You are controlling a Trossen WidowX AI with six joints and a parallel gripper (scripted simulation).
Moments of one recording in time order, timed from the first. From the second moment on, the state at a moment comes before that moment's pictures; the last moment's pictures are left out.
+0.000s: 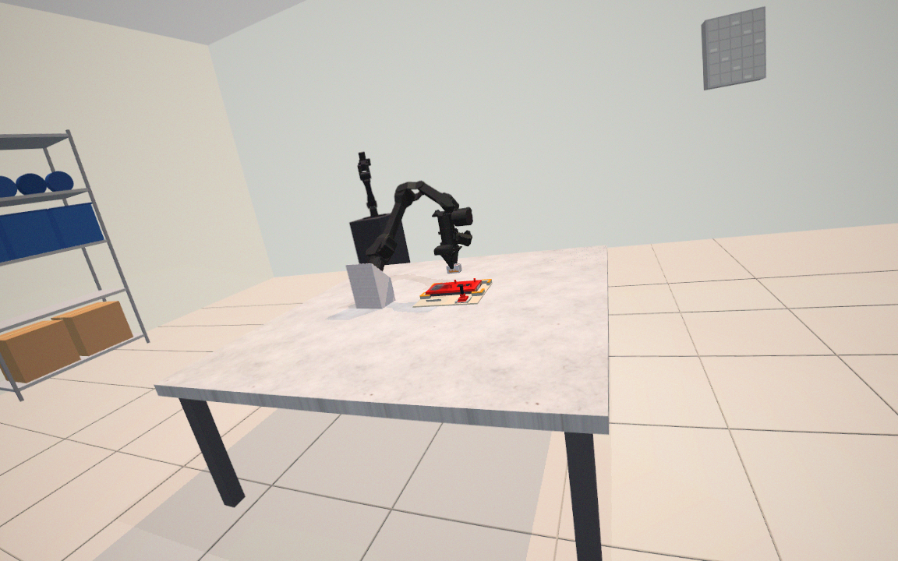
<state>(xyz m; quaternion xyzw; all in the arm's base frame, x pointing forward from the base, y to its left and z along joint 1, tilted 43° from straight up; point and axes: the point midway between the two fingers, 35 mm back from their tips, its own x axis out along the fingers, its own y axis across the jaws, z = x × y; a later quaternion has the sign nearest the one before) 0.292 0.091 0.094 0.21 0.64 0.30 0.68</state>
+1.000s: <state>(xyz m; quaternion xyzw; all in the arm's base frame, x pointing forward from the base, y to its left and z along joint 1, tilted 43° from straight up) 0.315 0.116 0.071 0.21 0.63 0.31 0.68</state>
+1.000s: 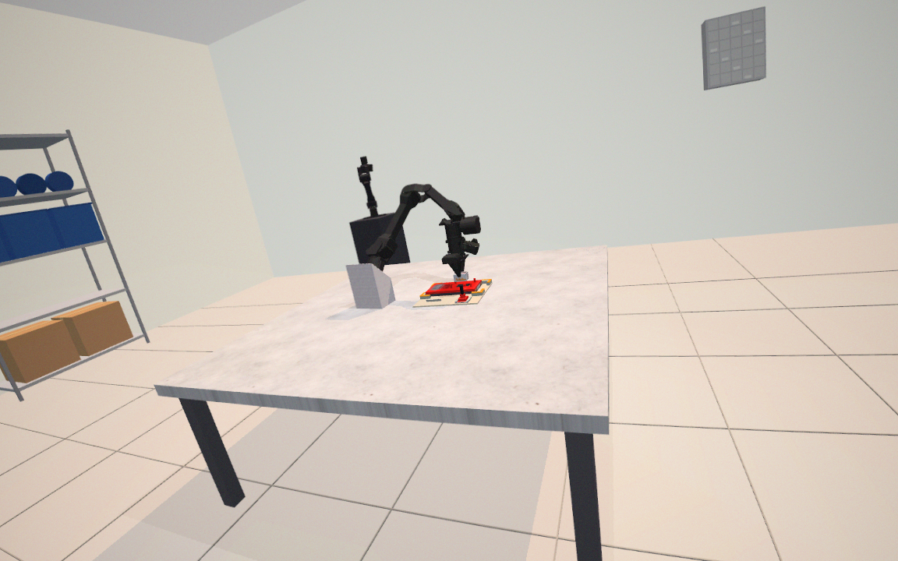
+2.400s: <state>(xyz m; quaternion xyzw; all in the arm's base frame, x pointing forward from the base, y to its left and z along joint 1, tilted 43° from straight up) 0.317 0.119 0.070 0.21 0.63 0.31 0.68</state>
